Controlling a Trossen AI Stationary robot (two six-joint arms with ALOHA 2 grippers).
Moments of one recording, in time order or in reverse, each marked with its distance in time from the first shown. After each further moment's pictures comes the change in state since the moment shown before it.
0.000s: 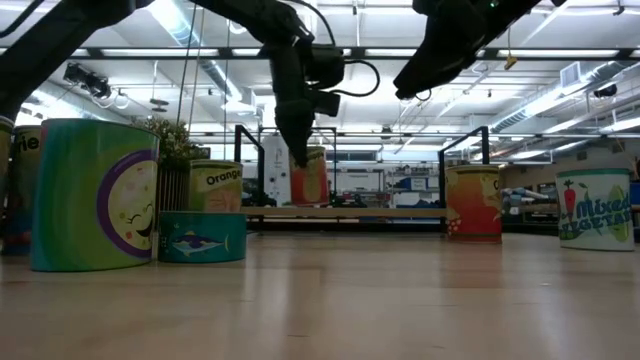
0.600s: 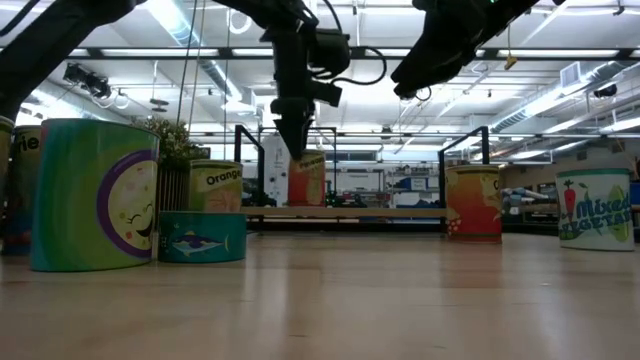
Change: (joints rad) left arm -0.049 -0.002 0.066 -0.081 -0.187 0.045; right arm 0.008 0.000 0.000 0.021 0.000 0.023
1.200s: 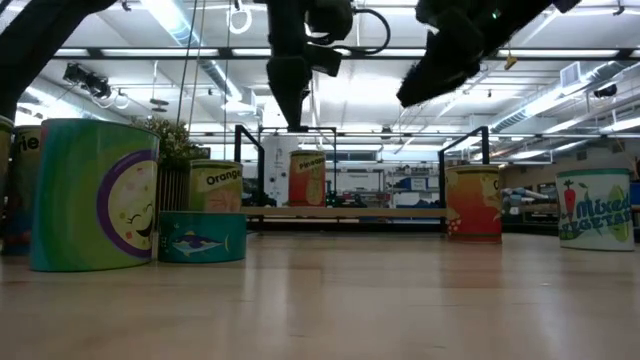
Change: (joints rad) left arm -0.114 -0.063 0.048 -0.147 -0.017 -0.194; right arm -0.005 0.000 -0.052 0.000 0.067 0.027
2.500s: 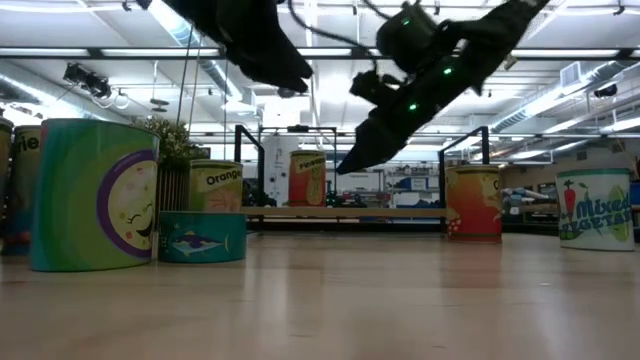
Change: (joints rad) left arm -0.359 -0.635 -1.079 1.253 -0.043 -0.256; right arm -0.230 0.447 0.052 0.474 -0.069 -0.321
